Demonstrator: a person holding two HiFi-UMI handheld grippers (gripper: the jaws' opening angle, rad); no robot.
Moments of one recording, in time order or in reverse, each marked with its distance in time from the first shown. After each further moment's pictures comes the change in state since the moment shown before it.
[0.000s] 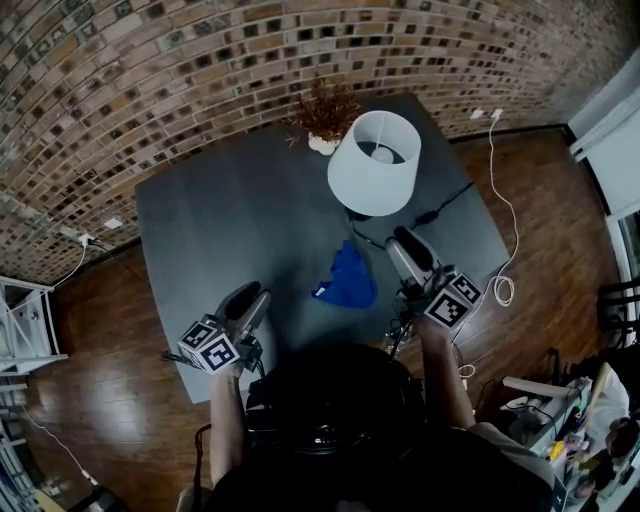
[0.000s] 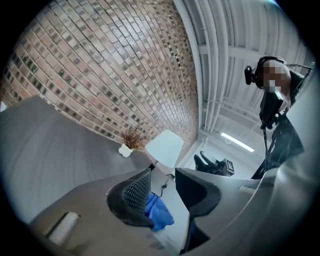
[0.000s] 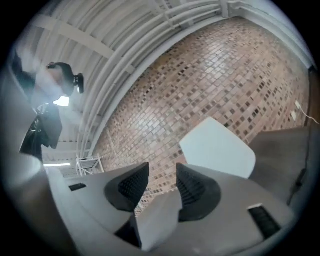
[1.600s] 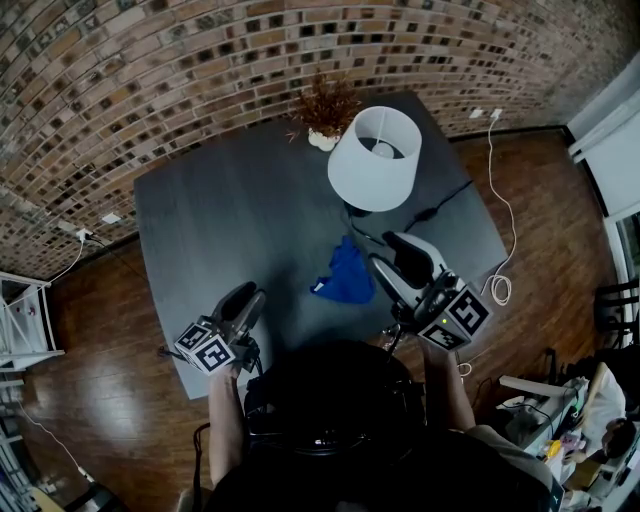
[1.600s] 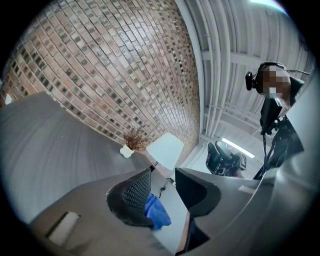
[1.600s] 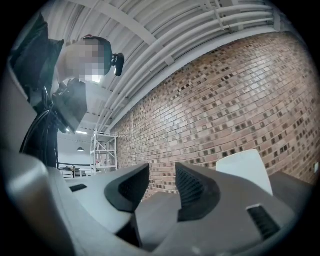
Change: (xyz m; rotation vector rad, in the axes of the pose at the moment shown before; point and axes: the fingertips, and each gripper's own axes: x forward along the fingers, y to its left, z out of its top) left arm -0.014 0.001 -0.003 -0.044 -0.046 0.005; right arm 0.010 0.098 0.025 -0.374 0.068 0.156
